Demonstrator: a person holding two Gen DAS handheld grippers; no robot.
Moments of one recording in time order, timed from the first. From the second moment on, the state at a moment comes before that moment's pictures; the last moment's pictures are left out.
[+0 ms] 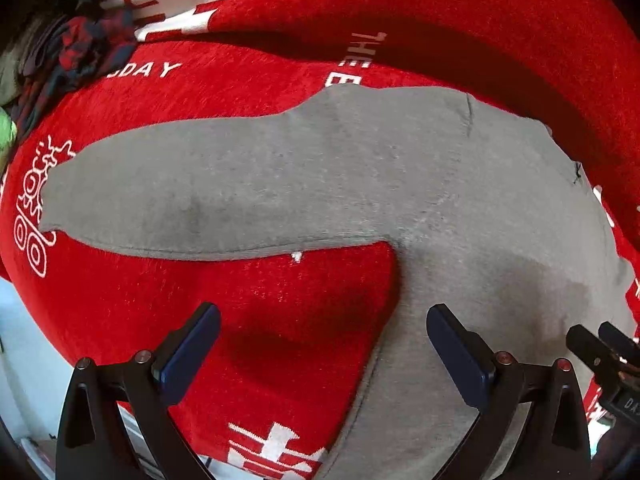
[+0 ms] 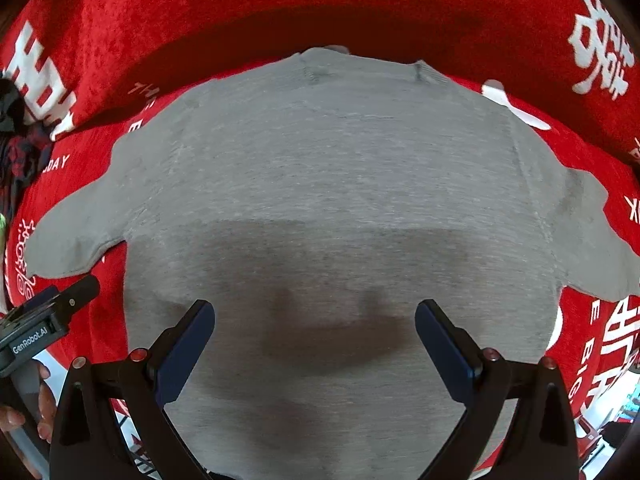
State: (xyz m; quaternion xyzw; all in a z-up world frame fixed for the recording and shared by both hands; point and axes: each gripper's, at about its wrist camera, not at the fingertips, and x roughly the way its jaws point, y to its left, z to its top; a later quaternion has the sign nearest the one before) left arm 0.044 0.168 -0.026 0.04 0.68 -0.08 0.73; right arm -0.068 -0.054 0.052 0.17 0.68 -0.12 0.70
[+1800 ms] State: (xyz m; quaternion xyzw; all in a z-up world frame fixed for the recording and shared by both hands) left arm 0.106 0.368 -0.069 -0.31 0.52 0.02 0.79; right arm -0.057 0.017 0.039 0.17 0.71 -0.06 0.68
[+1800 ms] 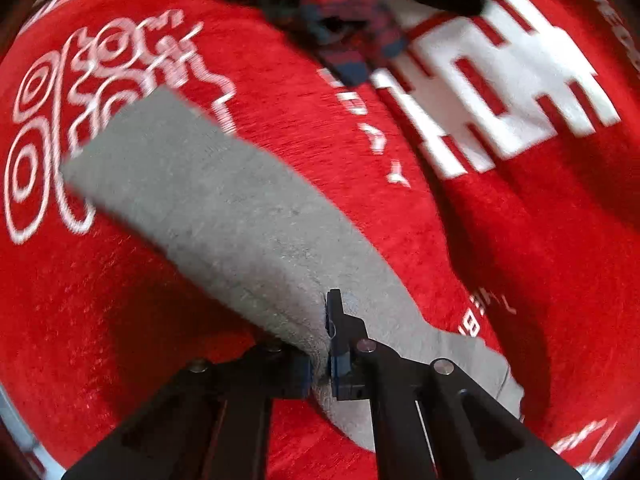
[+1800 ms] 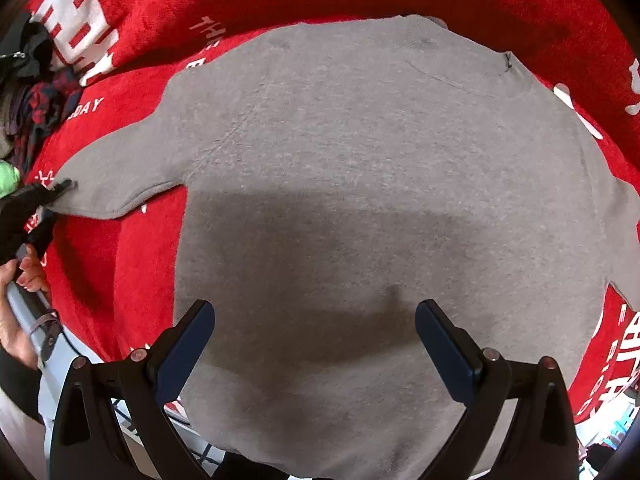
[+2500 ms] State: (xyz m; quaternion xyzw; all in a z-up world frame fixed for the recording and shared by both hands) left arm 0.047 0.012 0.059 -0.13 0.49 -0.40 0.76; right arm -0.130 -0.106 0.058 0.27 0.65 -0.15 0.69
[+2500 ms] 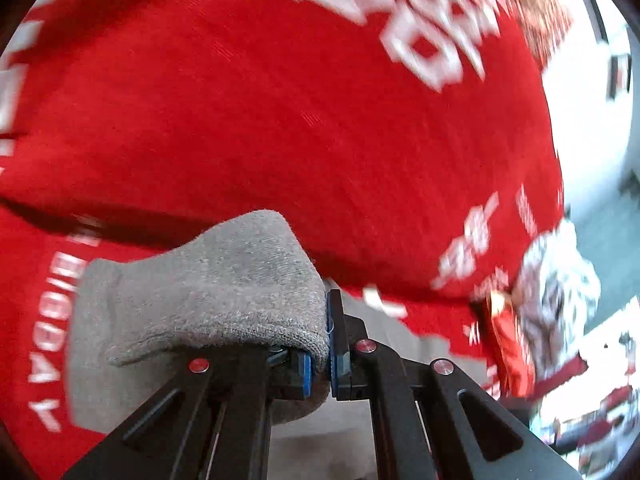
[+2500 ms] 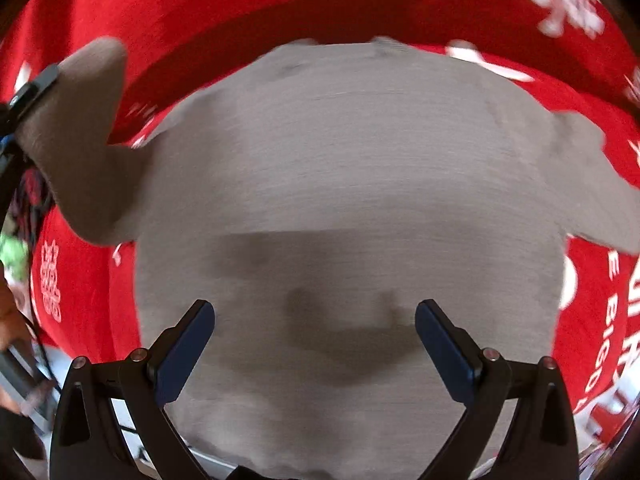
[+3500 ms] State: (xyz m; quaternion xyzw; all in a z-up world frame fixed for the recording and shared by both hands) left arm 0.108 0.101 -0.010 0.07 0.61 -0.17 0.77; right arm -0.055 -0.100 0.066 0.05 0.62 -0.08 0.78
